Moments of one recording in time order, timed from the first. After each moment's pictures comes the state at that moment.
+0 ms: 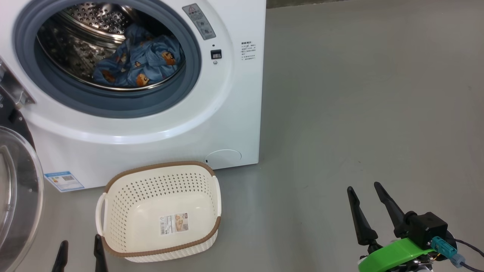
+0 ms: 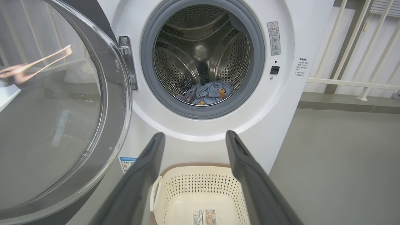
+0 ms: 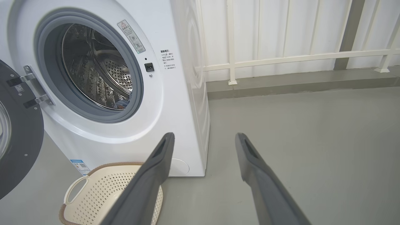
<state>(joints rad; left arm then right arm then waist) 0.22 0.05 0.04 -0.06 -0.22 0.01 -0.26 -0.06 -0.06 0.02 0.18 0.19 0.12 -0.25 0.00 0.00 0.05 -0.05</state>
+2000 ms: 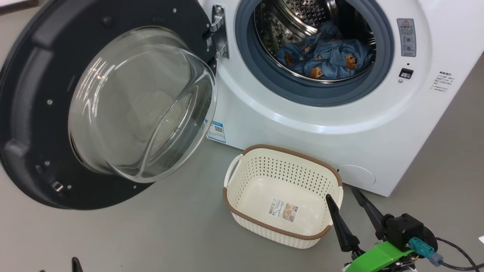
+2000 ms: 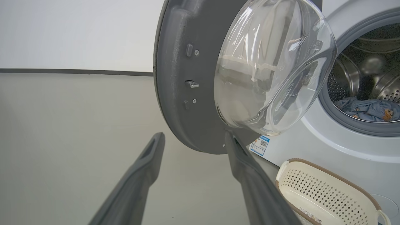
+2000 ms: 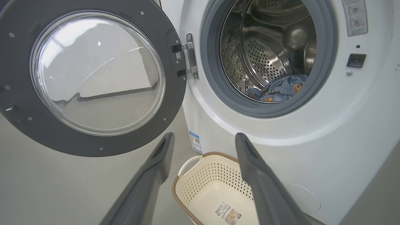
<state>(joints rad) 0.29 0.05 0.06 -0.04 -0.32 0.14 -0.26 -0.07 -0.08 0.13 0.21 0.19 0.12 -0.25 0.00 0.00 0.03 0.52</state>
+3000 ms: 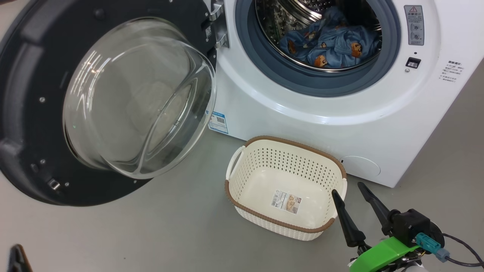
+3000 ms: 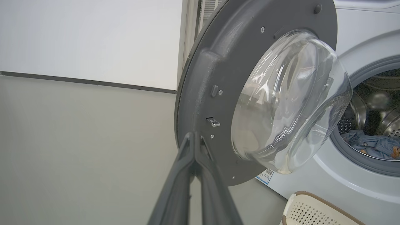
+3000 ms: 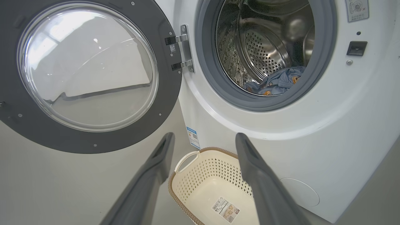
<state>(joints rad) 0.20 0.04 0.23 -0.03 -0.38 0.01 -0.26 -0.09 -0.10 0.12 0.21 0.20 0.12 -0.25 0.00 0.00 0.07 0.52</state>
